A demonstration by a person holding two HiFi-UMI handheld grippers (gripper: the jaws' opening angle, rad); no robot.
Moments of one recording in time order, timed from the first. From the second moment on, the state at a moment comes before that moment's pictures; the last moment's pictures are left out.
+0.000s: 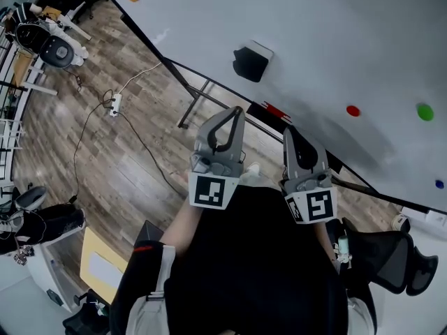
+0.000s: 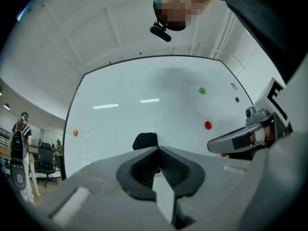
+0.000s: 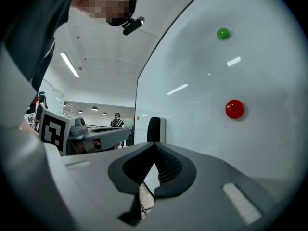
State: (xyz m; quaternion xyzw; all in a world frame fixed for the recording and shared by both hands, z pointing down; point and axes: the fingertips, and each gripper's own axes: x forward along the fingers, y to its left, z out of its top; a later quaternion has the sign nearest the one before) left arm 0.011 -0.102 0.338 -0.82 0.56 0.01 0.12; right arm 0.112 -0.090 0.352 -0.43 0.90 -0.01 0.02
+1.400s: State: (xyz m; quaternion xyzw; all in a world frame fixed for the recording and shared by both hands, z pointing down) left arm 0.014 -0.198 0.346 -0.82 0.57 -0.03 0.06; right arm 0.119 -0.130 0.357 -0.48 0.88 -0.02 0.00
